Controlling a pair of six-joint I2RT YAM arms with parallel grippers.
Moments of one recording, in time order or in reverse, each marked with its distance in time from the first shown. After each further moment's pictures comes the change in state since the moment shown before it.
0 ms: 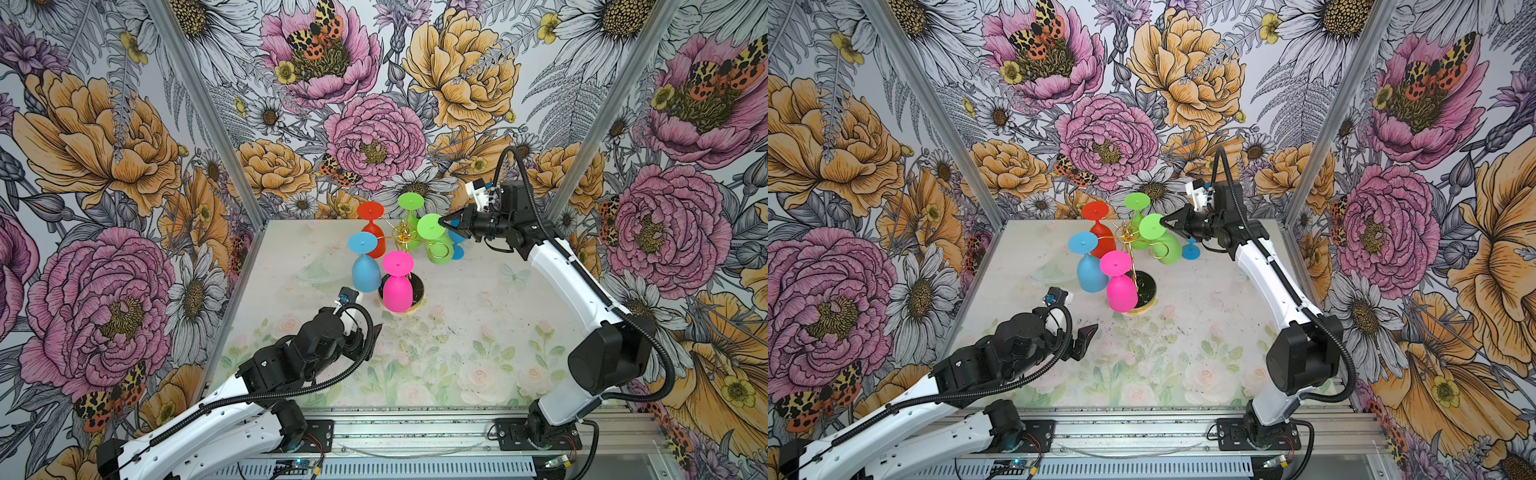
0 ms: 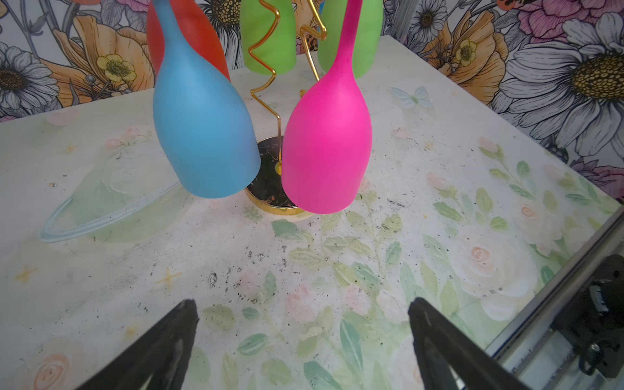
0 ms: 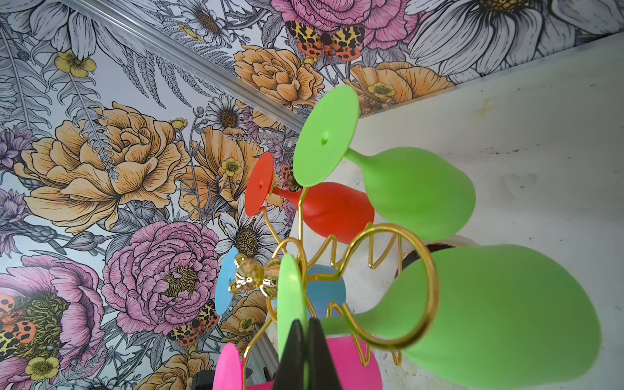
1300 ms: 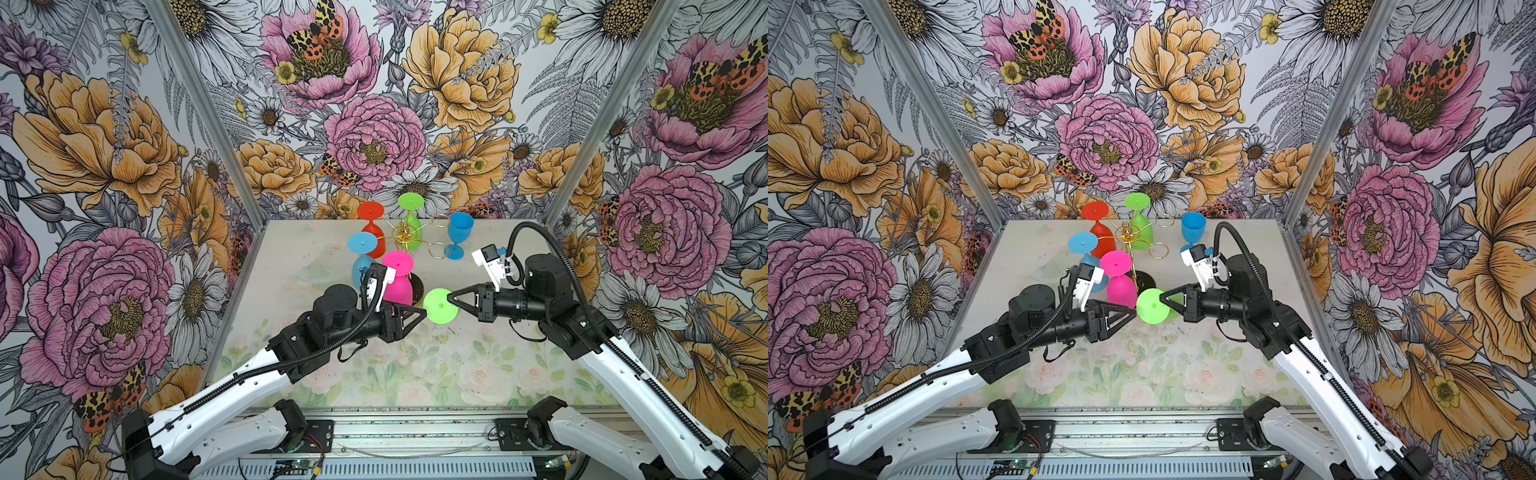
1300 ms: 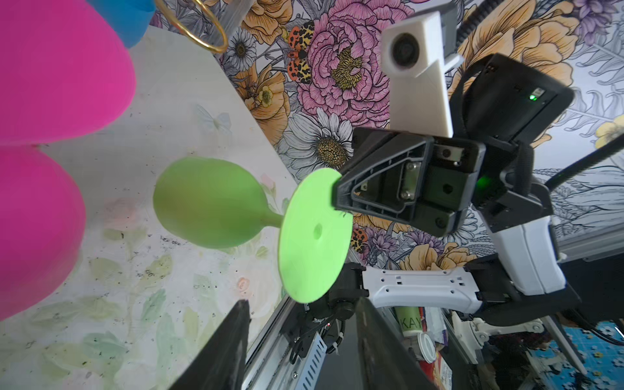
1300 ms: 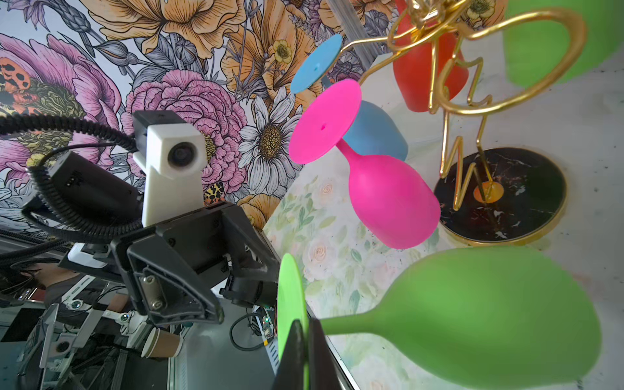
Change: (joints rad) left arm 0.055 0.245 0.089 0.467 0.629 -0.477; right arm 0.246 -0.676 -0.583 -0.060 0.060 -0.210
